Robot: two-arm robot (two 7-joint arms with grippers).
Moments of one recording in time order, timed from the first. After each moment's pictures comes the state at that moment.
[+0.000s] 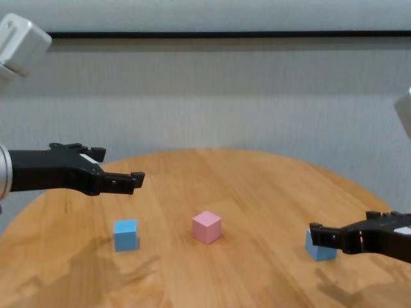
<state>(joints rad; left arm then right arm) -0.34 0.48 0.36 -1.36 -0.26 0.11 -0.50 0.12 0.33 -0.38 -1.56 0.32 0.37 -0.05</state>
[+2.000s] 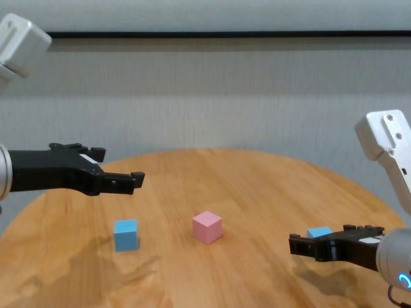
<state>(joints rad) -0.34 0.48 0.36 -1.36 -0.26 0.11 -0.50 0.21 0.19 -0.36 -1.35 0.22 0.35 -0.02</state>
